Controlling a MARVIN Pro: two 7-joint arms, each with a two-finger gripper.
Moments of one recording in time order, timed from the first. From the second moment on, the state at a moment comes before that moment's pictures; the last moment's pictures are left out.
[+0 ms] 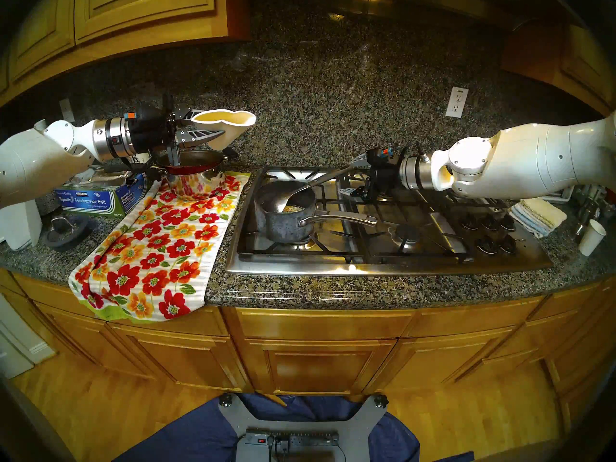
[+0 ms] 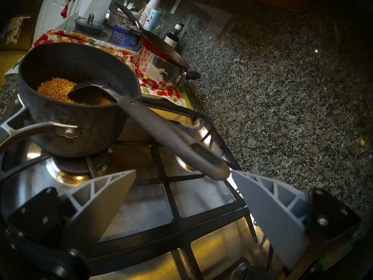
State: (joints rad) left arm -0.40 -0.45 0.66 -1.18 -1.30 -0.96 -0.87; right arm 0.57 -0.94 -1.14 -1.42 1.44 -0.47 0.27
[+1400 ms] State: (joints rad) left arm -0.17 -0.29 0.63 -1.14 -1.38 -0.96 -0.86; right arm 0.57 -0.94 -1.14 -1.42 1.44 -0.47 0.27
